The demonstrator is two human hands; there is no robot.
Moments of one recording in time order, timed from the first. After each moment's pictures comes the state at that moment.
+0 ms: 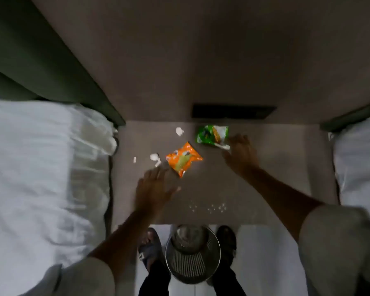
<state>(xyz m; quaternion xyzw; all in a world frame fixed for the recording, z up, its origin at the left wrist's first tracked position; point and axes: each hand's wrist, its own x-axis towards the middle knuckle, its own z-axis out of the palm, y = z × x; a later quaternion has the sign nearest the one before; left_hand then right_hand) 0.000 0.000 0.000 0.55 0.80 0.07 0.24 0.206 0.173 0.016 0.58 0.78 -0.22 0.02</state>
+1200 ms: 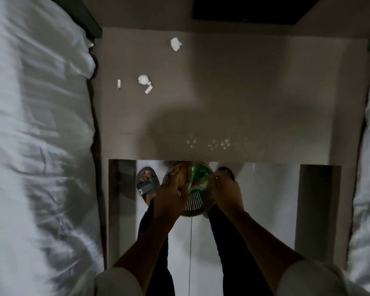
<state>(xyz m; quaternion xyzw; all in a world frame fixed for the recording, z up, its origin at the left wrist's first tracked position) 0.115 -0.158 -0.088 0.40 0.81 0.11 0.42 0.266 -0.084 -0.091 0.66 0.59 -0.45 0.07</state>
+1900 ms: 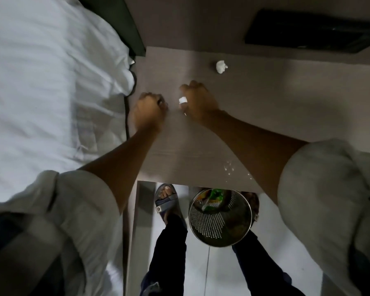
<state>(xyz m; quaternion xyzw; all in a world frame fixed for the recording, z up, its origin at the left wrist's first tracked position) -0.110 0.048 -0.103 0.41 0.88 0.08 0.20 0.003 0.130 -0.092 0.43 0.86 -0.26 0.09</state>
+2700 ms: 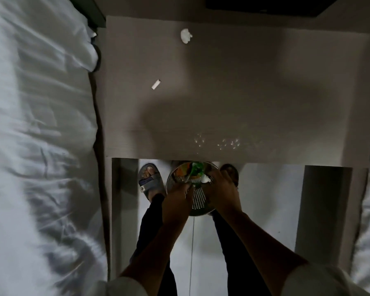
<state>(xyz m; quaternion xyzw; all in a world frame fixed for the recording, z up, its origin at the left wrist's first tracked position) 0.120 -0.170 -0.099 0.33 0.80 0.12 0.48 0.242 -0.094 -0.108 0.62 0.65 -0.42 0.07</state>
